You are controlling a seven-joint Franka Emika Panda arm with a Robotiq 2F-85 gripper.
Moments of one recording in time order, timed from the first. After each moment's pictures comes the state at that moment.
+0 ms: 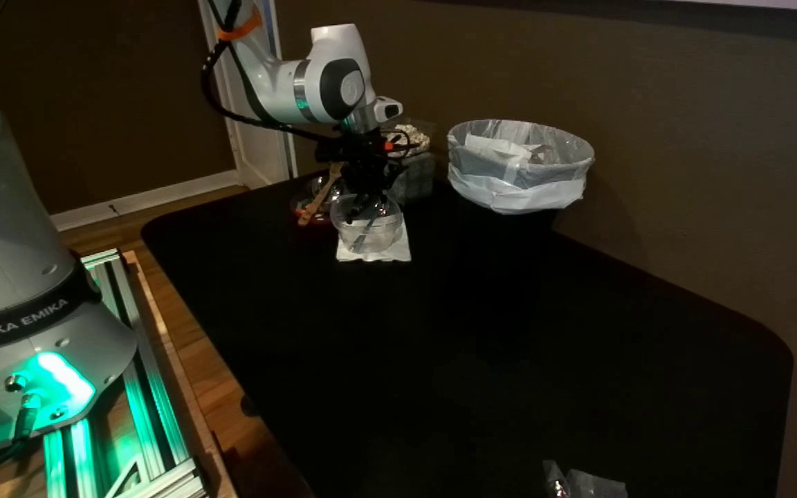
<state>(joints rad) 0.27 0.39 -0.10 -2.34 -0.36 2.96 -0.14</state>
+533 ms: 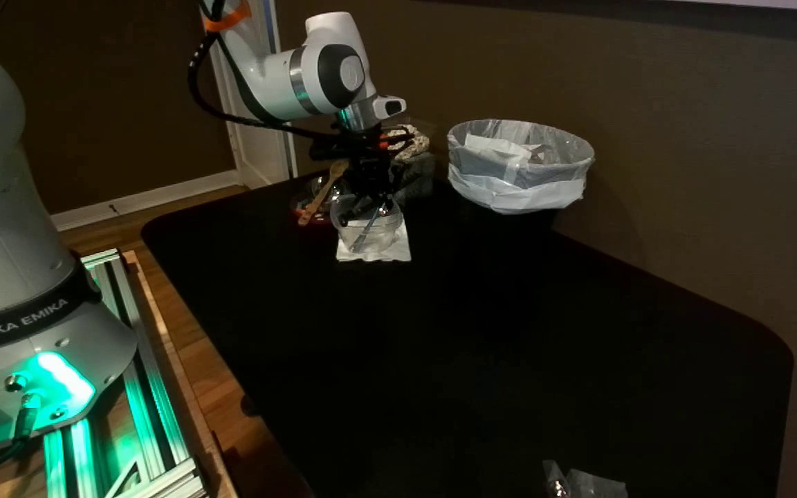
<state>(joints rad) 0.42 0.31 -0.31 -2.41 -0.47 2.89 0.03</state>
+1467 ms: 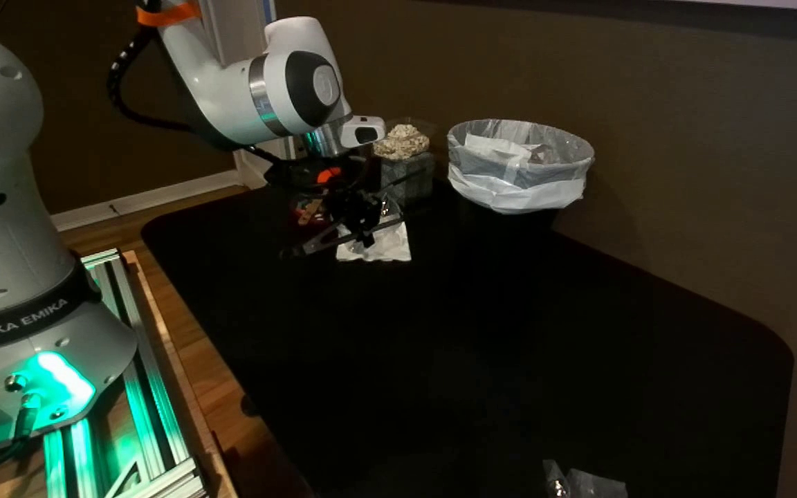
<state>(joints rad) 0.57 0.15 -0.65 -2.71 -0.81 2.99 0.57</state>
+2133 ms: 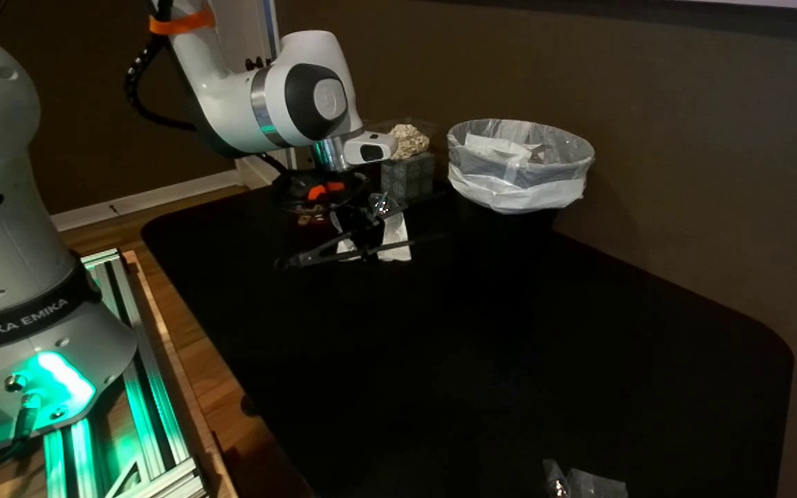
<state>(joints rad) 0.55 0.20 -0.67 -2.70 -0.70 2.96 0.64</state>
